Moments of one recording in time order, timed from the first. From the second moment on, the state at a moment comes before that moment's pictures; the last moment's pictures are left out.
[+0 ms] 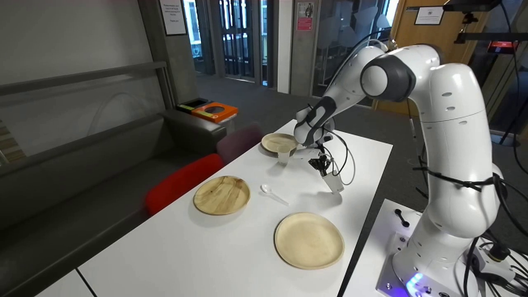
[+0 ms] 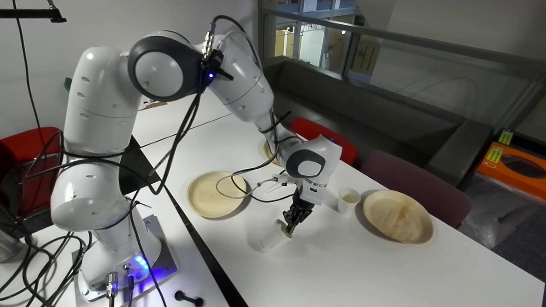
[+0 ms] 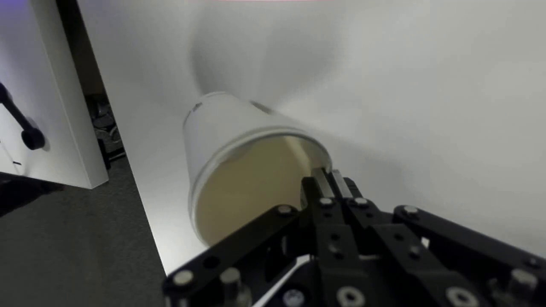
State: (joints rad) arm -0.18 0.50 -0.25 -2.05 -0.12 2.18 1.30
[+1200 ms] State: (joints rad) arm 0.22 0.62 -0.49 -2.01 -0.57 2.67 2.16
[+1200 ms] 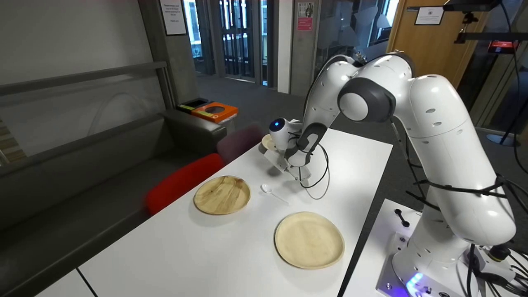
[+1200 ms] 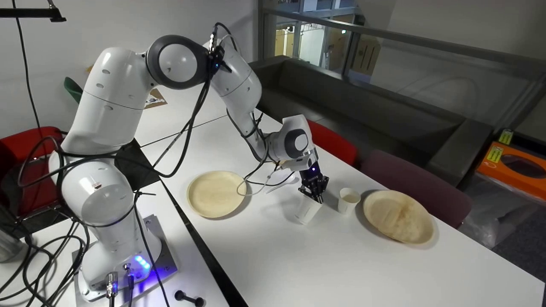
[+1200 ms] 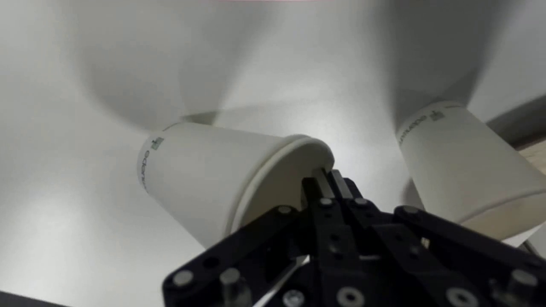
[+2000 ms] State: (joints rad) arm 0.34 0.38 -0.67 -2.34 -0.61 3.16 2.28
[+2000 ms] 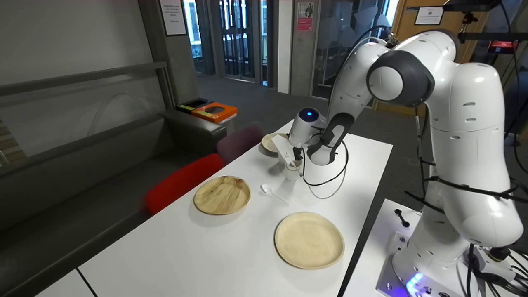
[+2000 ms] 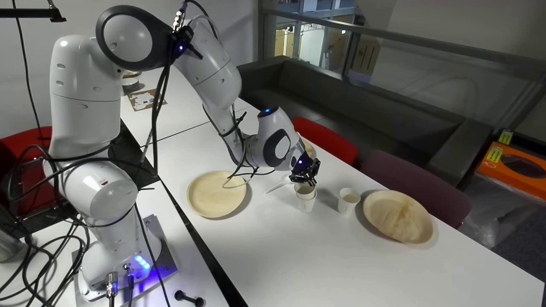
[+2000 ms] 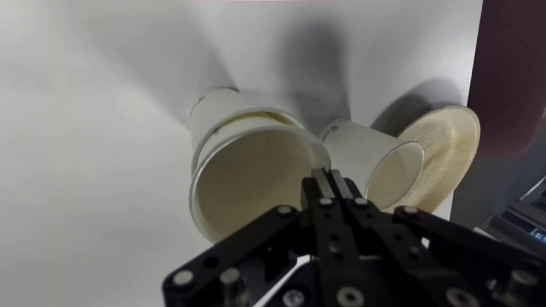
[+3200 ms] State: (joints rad) arm 0.03 0.11 -0.36 -2.50 -0.54 3.15 2.10
